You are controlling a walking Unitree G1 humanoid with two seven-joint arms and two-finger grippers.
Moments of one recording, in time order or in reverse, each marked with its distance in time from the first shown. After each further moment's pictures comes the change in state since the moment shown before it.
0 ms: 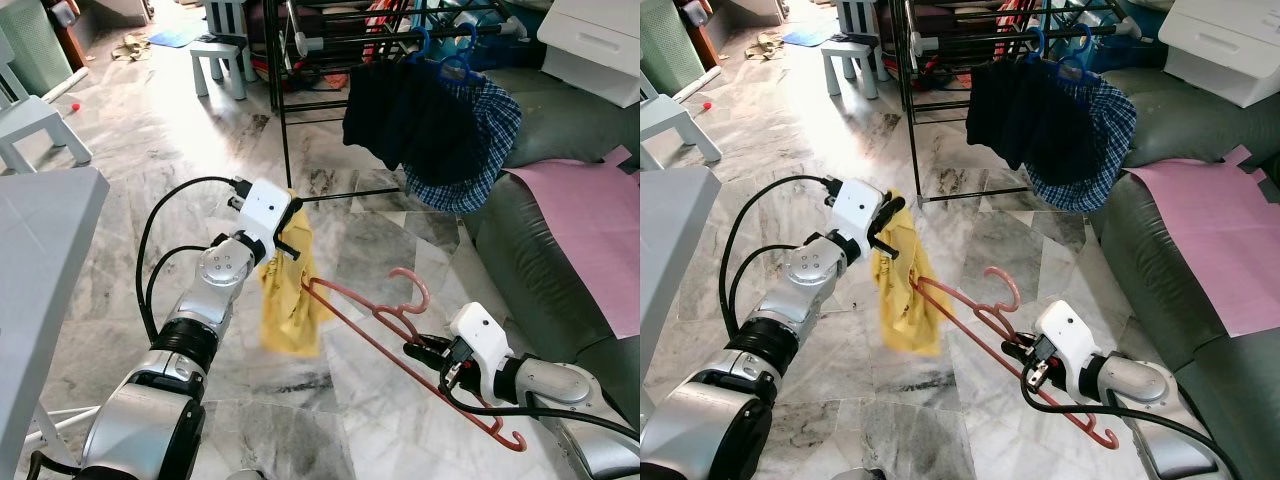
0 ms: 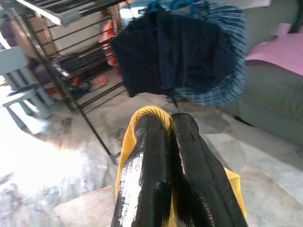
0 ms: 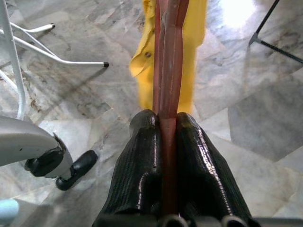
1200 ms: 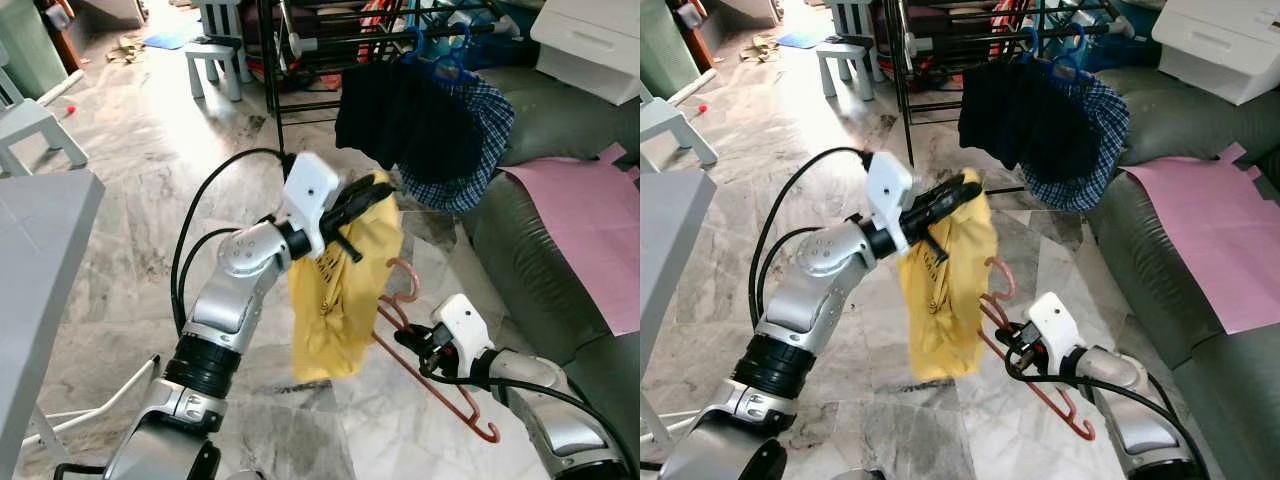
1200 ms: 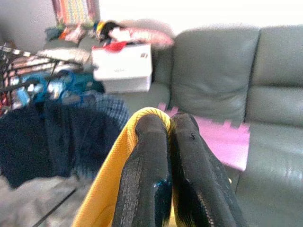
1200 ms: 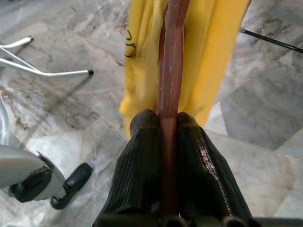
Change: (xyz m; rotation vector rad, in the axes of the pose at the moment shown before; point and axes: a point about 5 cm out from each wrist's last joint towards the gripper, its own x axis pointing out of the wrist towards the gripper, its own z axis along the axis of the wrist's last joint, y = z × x) left arm -0.009 -0.052 0.090 -0.201 -0.335 -0.421; right arm 0.030 -0.006 -0.011 0.103 -0.007 -0.072
